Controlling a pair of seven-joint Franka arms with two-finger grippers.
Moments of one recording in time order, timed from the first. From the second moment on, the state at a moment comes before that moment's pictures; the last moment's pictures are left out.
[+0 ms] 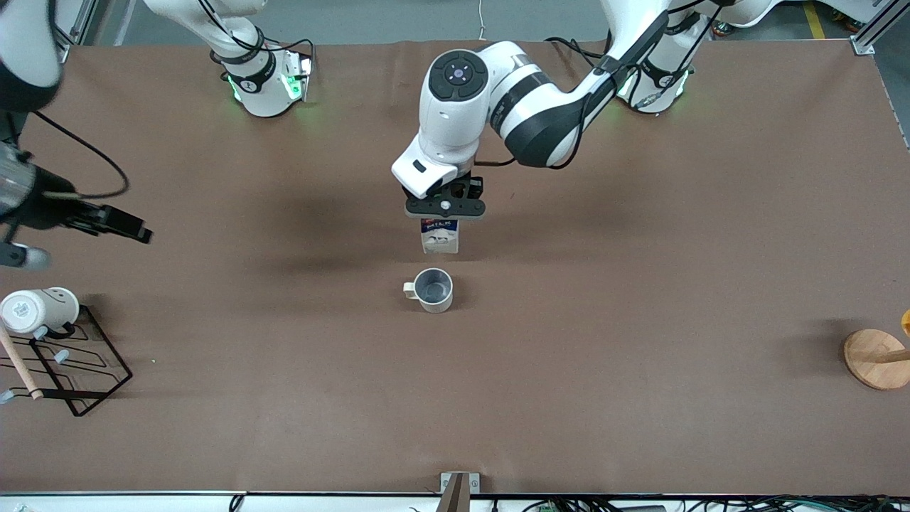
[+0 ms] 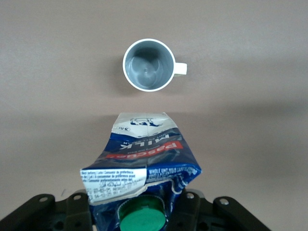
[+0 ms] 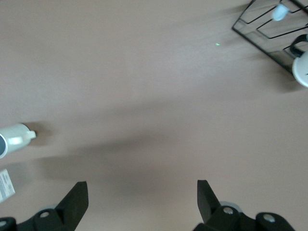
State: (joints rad) left arm -0.54 0.56 -0.43 -1.37 0.16 1.98 -0.93; right arm -0.01 0.08 -0.07 -1.59 0.11 1.61 0.07
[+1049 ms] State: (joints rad) left arm -0.55 0.69 -0.43 -1.37 0.22 2.06 -0.93; right arm -0.06 -0.05 -0.04 -1.55 0.03 1.53 -0.05
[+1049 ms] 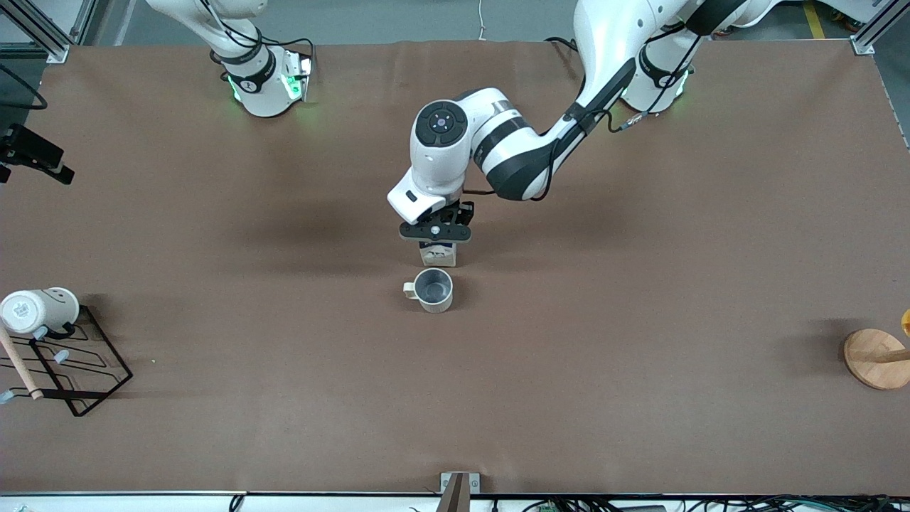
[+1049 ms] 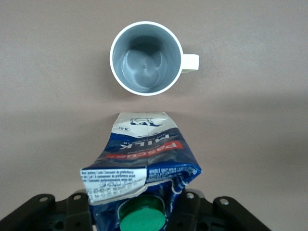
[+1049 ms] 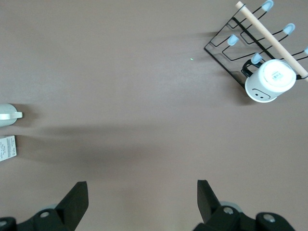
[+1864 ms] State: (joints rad) left arm -0.56 0.70 -0.43 -1.34 0.26 2.10 -0.97; right arm -0.03 -0.04 -0.04 -1.57 0.01 1.53 -0.05
